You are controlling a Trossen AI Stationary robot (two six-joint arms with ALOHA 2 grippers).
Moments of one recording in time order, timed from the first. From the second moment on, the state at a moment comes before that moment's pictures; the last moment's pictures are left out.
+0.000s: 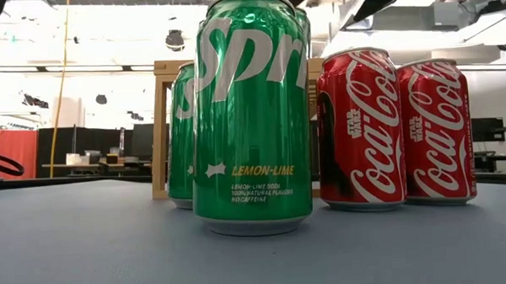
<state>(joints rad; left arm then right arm) -0.03 1.83 1.55 -0.45 -0.42 -0.33 -0.51 1.06 1.38 -0.89 0.10 -0.37</state>
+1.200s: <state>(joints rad) -0.10 1.83 1.92 -1.01 0.09 -0.17 -0.51 1.06 1.38 -0.89 0.07 -0.42</state>
